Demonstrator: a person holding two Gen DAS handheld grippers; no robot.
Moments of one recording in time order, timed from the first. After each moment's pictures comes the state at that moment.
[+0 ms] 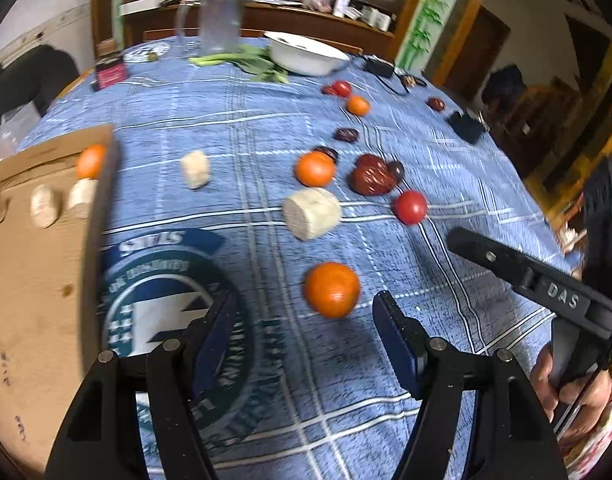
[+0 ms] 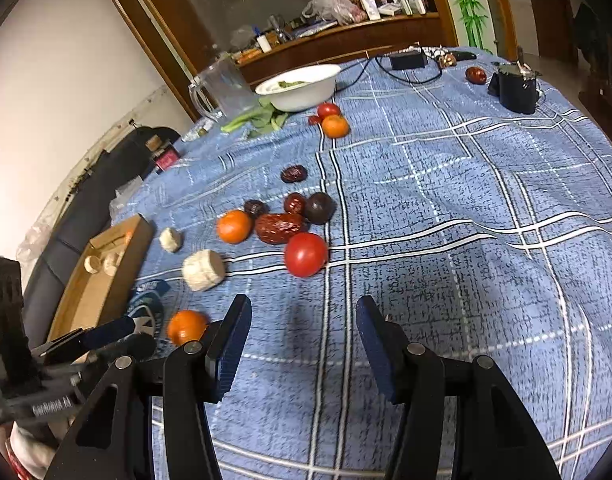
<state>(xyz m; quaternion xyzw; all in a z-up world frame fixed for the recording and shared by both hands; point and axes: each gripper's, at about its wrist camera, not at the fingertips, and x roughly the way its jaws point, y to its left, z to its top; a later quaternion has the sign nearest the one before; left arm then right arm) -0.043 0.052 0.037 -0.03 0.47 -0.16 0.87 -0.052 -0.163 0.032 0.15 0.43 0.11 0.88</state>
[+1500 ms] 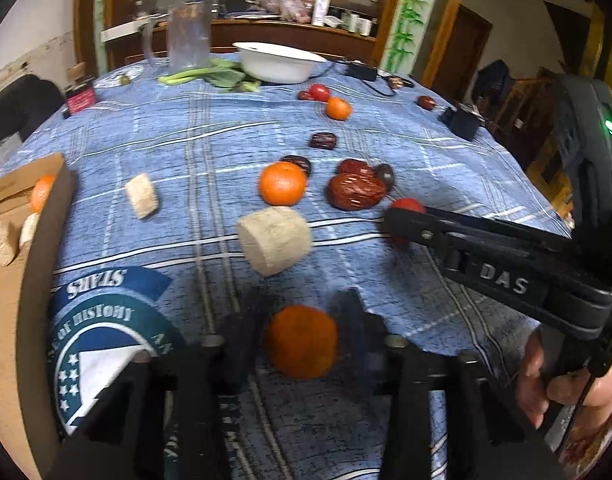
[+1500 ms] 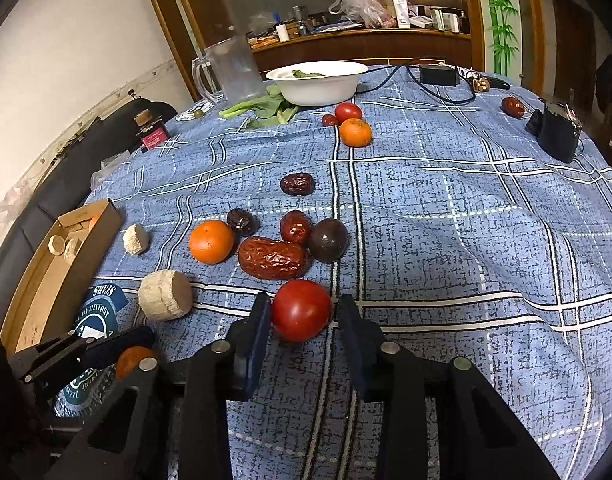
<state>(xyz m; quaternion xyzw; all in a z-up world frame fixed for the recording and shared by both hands) -0.024 0.022 0.014 -0.01 0.43 -0.16 0.89 -0.009 -0.138 0.017 0.07 0.42 0.12 0.90</state>
